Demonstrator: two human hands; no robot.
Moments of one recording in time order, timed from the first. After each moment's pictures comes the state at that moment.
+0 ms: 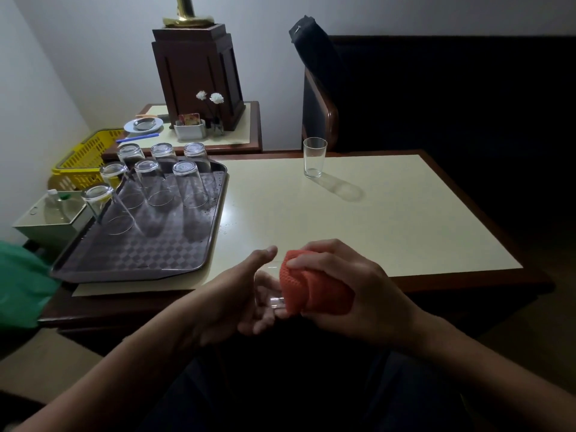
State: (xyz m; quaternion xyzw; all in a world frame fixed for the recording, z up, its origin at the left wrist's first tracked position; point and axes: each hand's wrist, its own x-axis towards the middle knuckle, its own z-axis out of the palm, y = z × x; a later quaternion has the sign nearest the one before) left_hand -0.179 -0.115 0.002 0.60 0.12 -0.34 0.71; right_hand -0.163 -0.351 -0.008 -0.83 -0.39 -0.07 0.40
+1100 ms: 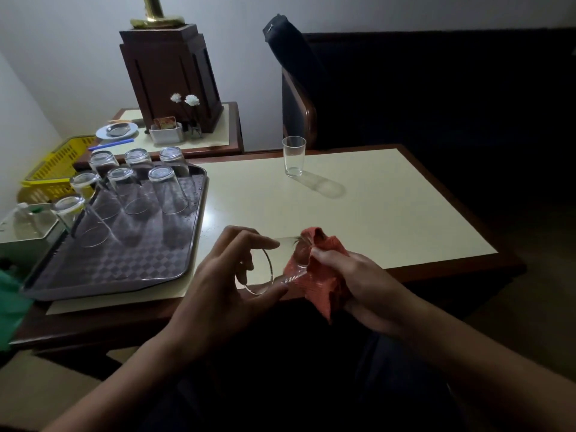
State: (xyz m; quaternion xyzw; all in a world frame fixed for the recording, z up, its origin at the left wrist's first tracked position) left_hand -0.186 -0.120 -0.009 0.85 -0.21 0.18 0.44; right_hand -0.152 -0.346 -0.009 -0.59 0.07 0.26 0.76
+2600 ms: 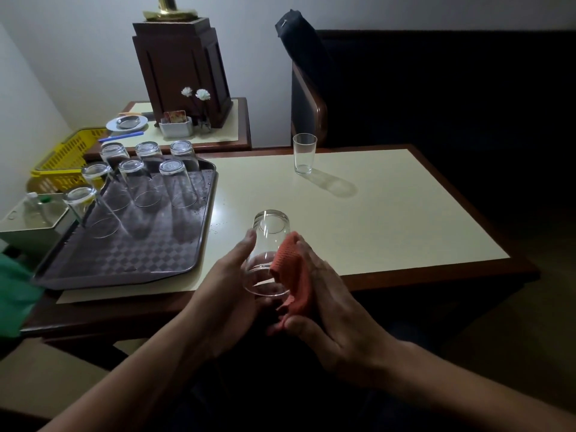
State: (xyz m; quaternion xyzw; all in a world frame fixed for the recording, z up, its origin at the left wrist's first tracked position) left_hand -0.178 -0.127 -0.007 0.45 0.15 -0.22 0.85; right_hand -0.191 -0.324 -0.045 -0.85 -0.34 -0.02 0.41
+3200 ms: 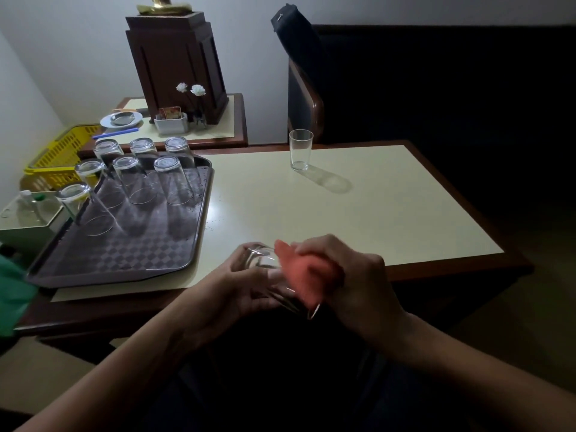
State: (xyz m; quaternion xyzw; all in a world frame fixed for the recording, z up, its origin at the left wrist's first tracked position) left_hand -0.177 -0.112 -0.024 0.53 0.03 -0.23 0.82; right_hand -0.168 -0.336 -0.034 -0.81 -0.26 -0.14 0.50
